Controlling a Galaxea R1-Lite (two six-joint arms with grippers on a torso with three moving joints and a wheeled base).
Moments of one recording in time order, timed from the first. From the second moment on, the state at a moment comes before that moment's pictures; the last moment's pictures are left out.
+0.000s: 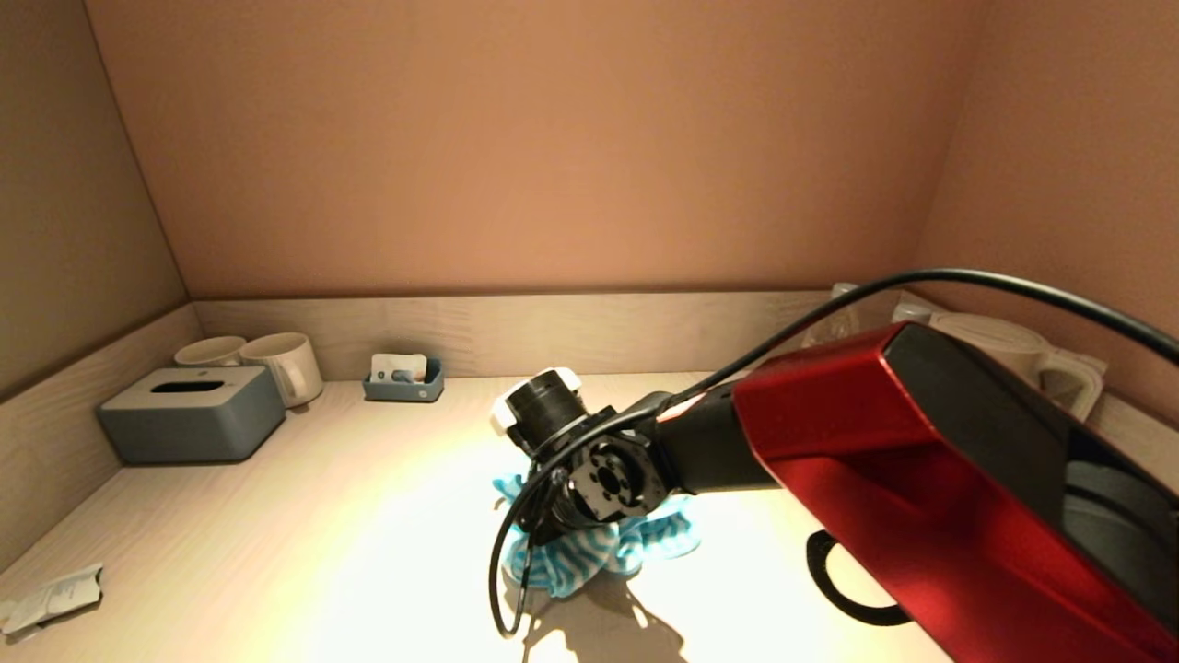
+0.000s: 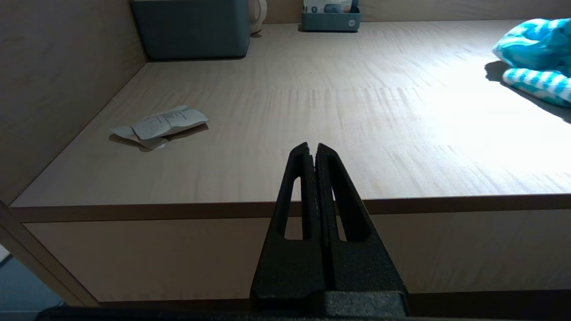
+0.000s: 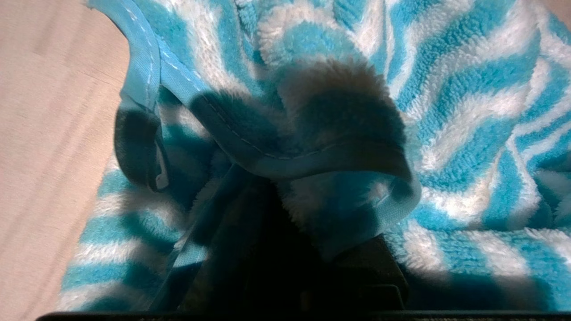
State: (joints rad) left arm 0.00 0.00 0.00 0.02 -0.01 -0.01; right arm 0.74 2.25 -1.56 0.28 -0.27 0.19
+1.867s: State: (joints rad) left arm 0.00 0.00 0.00 0.02 -0.01 -0.01; right arm 0.86 2.47 -1.89 0.29 -0.31 0.17
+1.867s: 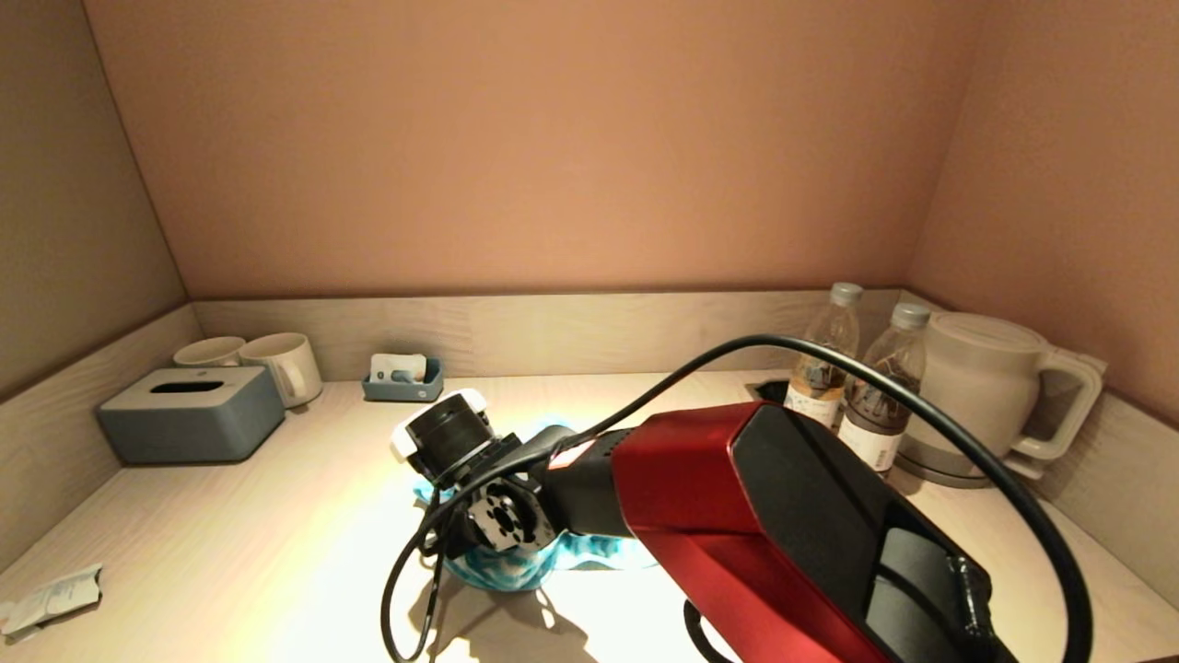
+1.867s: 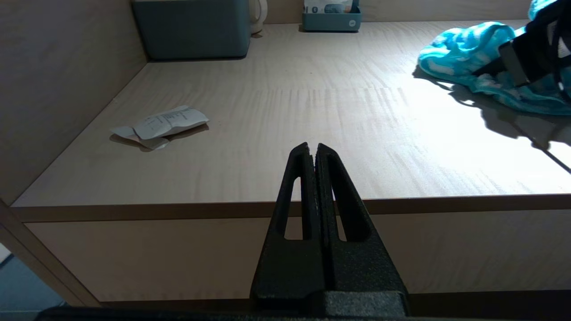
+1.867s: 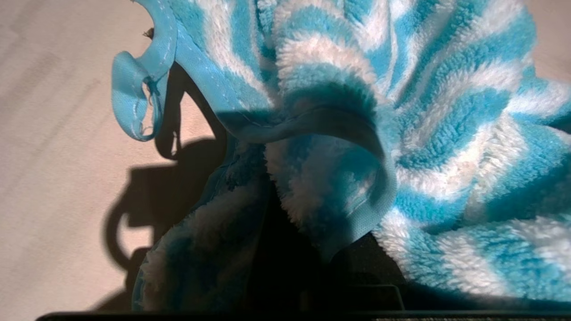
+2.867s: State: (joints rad) left arm 0.00 0.00 0.00 0.02 -0.01 -0.01; right arm 0.94 2.15 -1.32 0.14 -0.33 0.23
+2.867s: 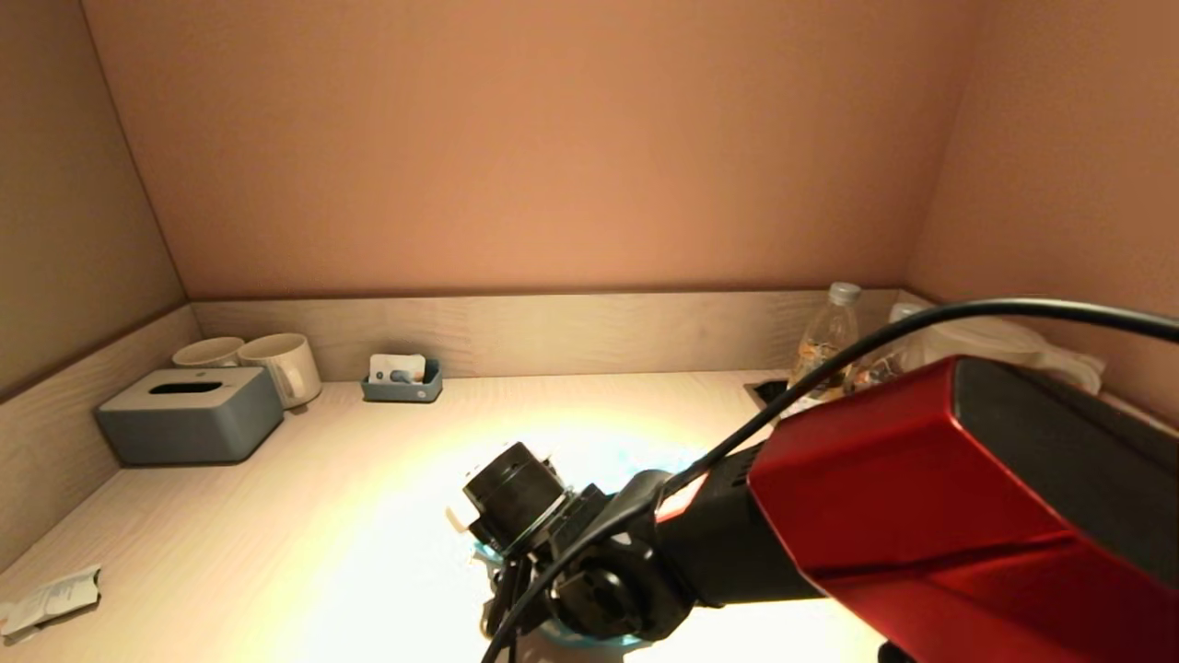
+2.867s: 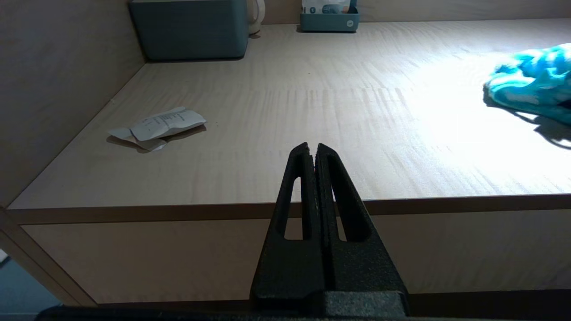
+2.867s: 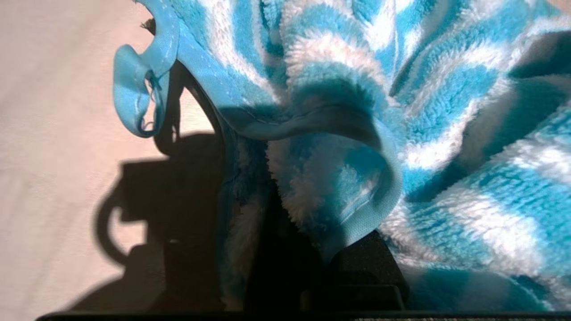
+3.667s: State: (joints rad) left arm 0.00 0.00 0.00 0.02 -0.01 -0.01; right arm 0.90 2.42 -1.81 0.21 -0.41 0.24
